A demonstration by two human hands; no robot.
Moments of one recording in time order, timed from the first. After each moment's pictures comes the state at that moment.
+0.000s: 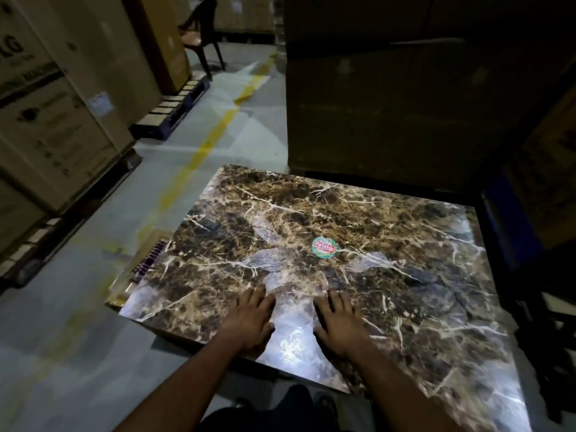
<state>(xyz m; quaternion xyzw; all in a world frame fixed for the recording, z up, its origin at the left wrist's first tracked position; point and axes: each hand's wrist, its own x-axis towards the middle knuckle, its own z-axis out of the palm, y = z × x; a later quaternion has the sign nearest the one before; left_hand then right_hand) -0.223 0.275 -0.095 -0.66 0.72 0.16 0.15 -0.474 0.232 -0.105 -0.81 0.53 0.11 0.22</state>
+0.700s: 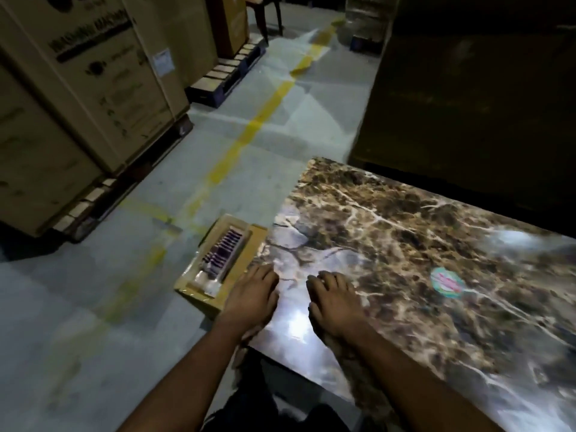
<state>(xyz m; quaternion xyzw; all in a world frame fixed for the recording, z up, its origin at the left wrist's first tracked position) 0.032 0.252 -0.107 -0.72 0.68 0.11 -0.08 -0.187 0.182 -0.095 -0.89 0.42 0.07 0.16</state>
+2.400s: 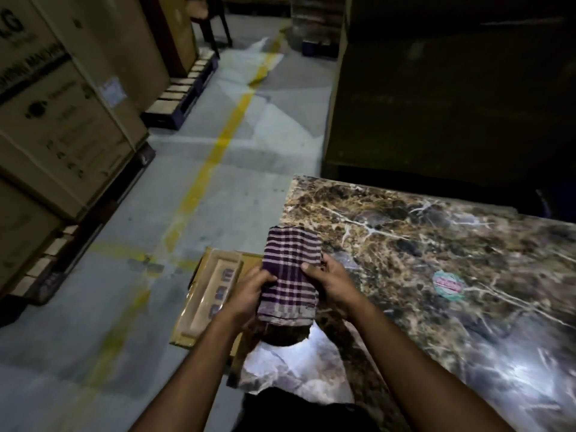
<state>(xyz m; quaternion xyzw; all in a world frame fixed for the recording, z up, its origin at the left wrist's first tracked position) 0.083 0.174 -0.021 -0.53 0.22 0.65 -0.49 -0.094 0.112 -0.038 -0.37 0.45 -0.32 0.74</state>
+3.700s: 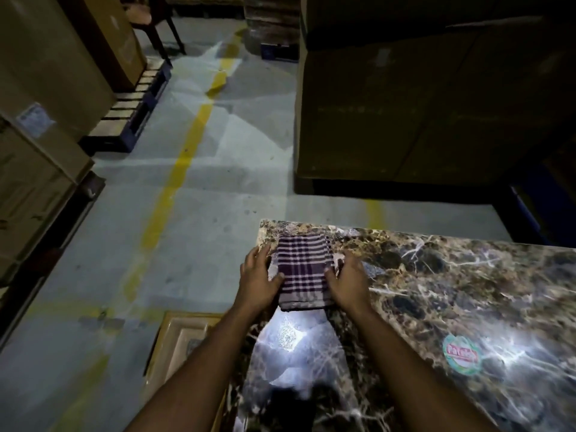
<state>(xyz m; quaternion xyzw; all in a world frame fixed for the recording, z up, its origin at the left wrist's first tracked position) 0.074 -0.069 -0.108 -0.70 0.59 0.34 -0.22 -0.136 -0.084 -0.100 -0.57 0.74 -0.19 0.30</state>
